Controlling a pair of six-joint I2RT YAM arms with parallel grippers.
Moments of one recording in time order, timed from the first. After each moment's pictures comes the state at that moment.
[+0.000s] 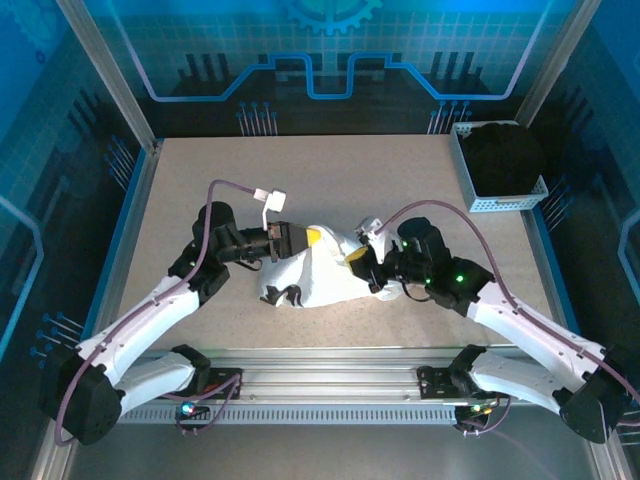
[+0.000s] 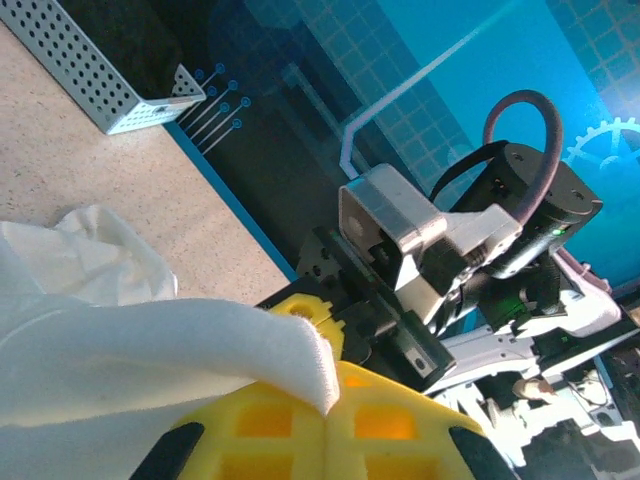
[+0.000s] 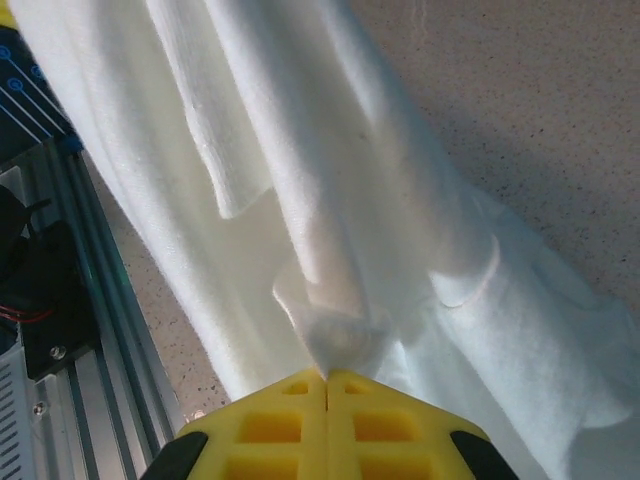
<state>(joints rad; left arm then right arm) -0.46 1.05 0.74 0.23 0.82 -0.82 0.71 0.99 0.83 -0.37 -0.31 0.07</state>
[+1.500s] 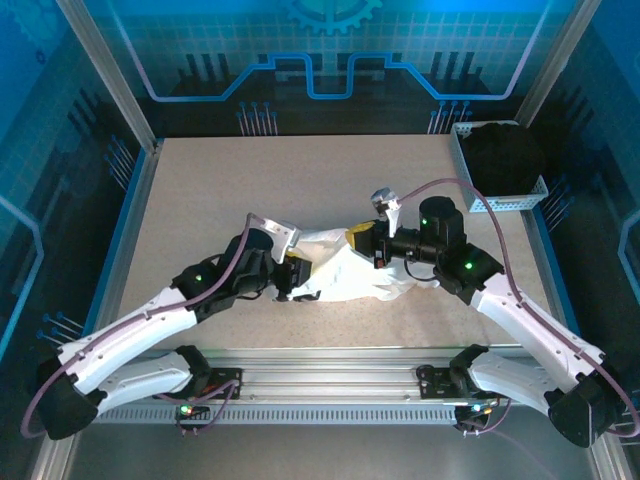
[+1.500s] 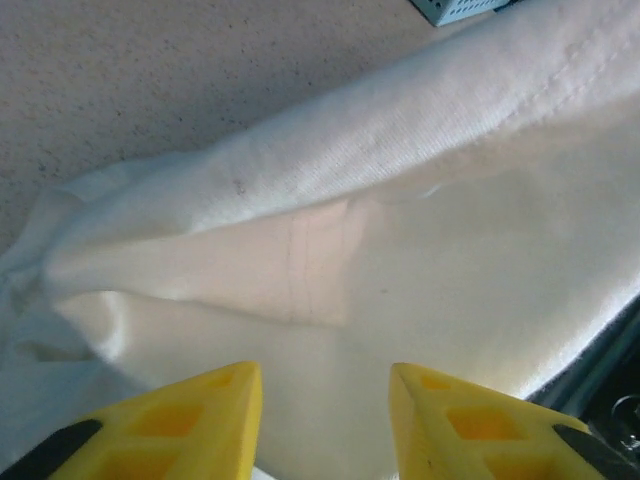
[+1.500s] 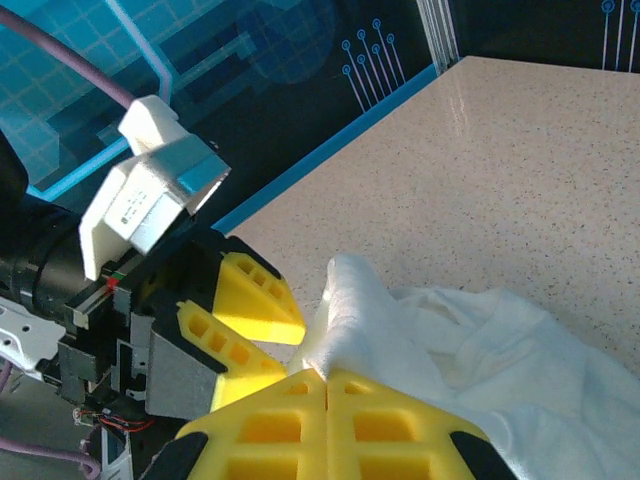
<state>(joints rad) -0.77 1.01 0.82 -0.43 0.03 -0.40 0.56 1.02 0.88 -0.19 -0.55 0.25</state>
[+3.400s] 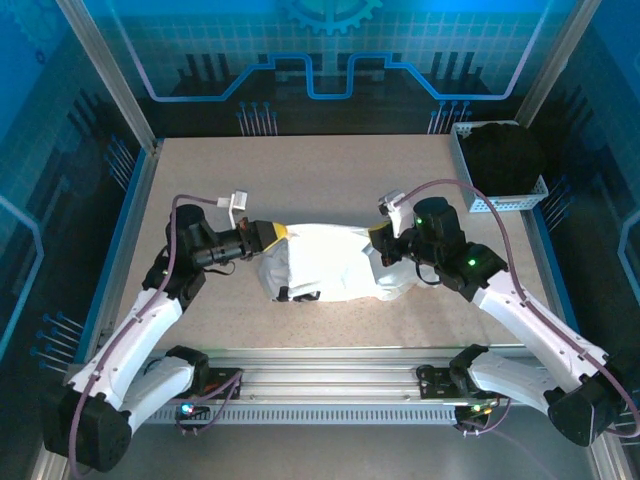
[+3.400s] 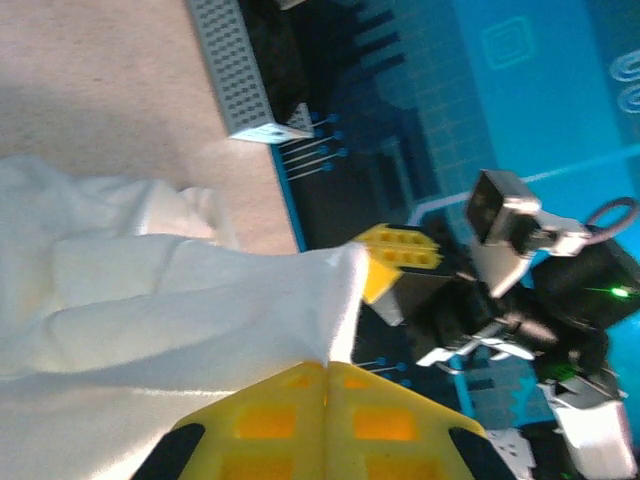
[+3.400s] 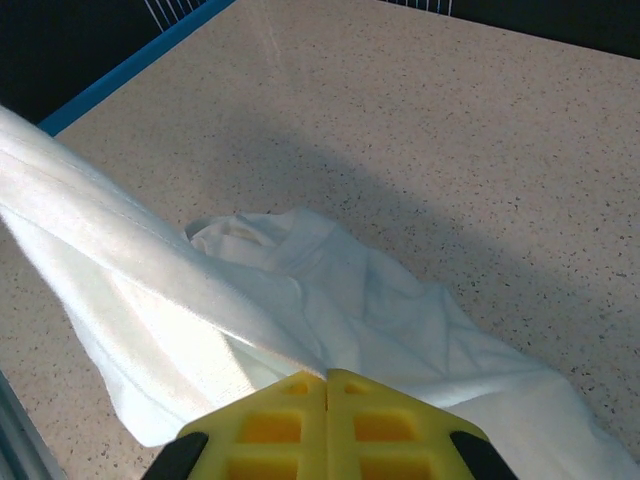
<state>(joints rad) -0.23 0.92 0.70 -0.04 0.81 -0.98 0.56 1.02 0.94 -0.47 -0.17 0.08</state>
